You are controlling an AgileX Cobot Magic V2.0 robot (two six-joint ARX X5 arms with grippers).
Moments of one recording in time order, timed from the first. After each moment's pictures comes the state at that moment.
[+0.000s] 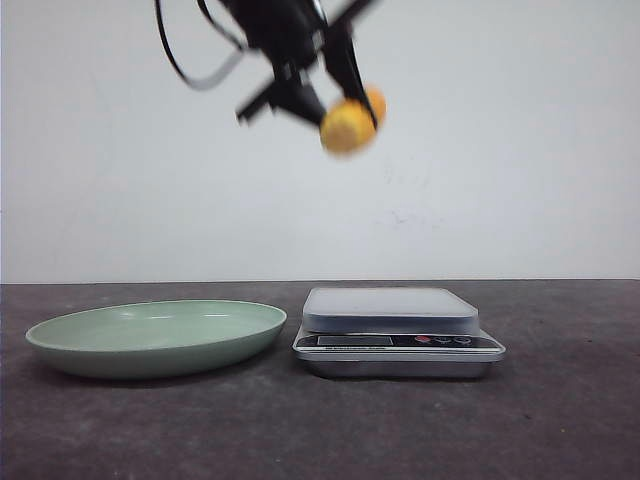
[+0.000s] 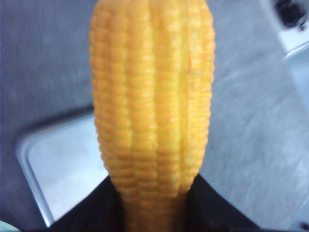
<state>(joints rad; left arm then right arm) -0.58 2.03 1.95 -0.79 0.40 -0.38 0.07 0.56 1.00 -0.55 -0.37 0.40</state>
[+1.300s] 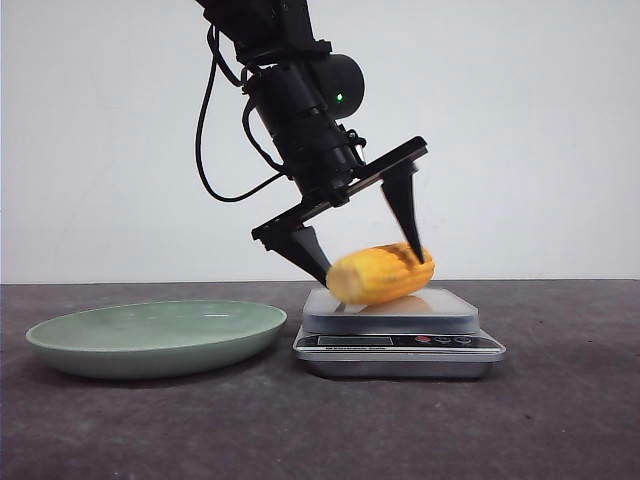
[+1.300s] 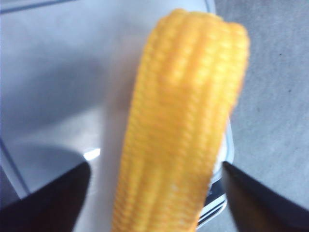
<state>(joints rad) -0.64 2.21 1.95 -0.92 0.37 -0.41 0.07 0.56 1.00 -0.62 -0.37 0.41</state>
